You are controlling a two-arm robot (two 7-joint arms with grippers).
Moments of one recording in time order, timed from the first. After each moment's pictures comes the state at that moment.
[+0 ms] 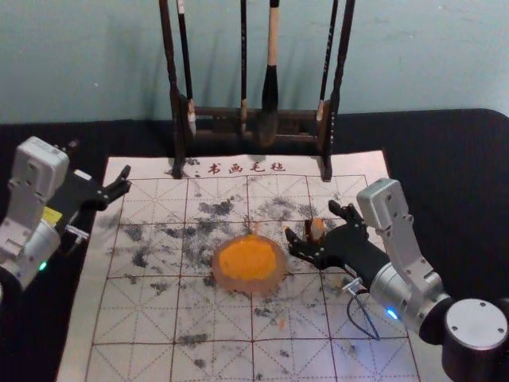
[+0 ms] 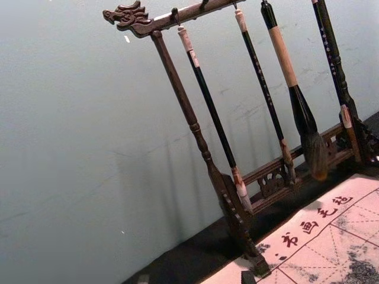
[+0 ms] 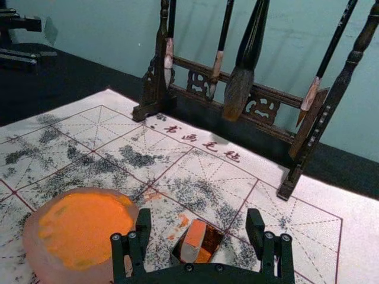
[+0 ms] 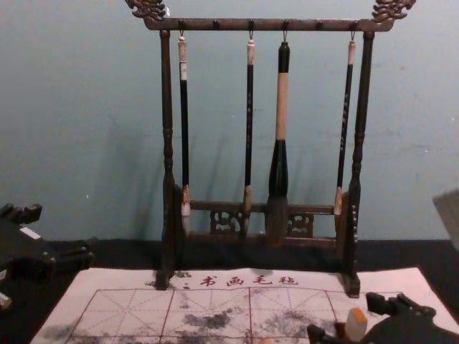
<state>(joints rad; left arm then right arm) -0.20 0.60 0.45 -1.41 -0.25 -0.12 0.03 0.08 0.37 -0.45 -1.51 0.20 0.04 0.14</state>
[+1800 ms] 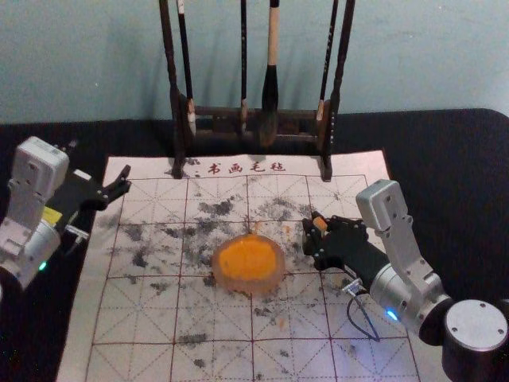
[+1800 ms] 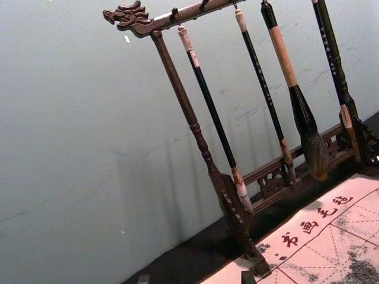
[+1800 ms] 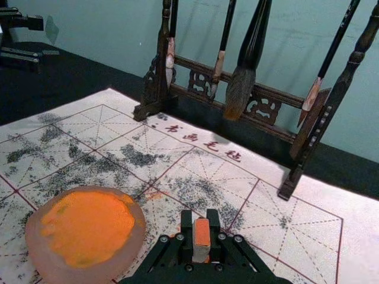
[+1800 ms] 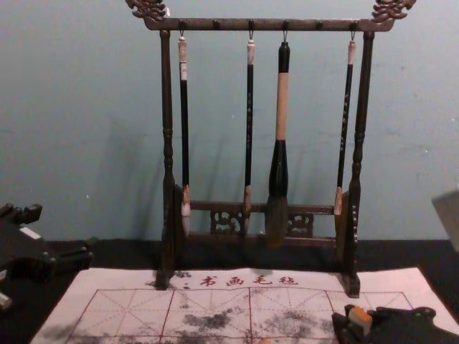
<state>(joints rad) -0.20 0.60 0.45 -1.41 -0.25 -0.12 0.03 0.07 0.37 -0.44 -1.51 0.19 0.05 0.15</state>
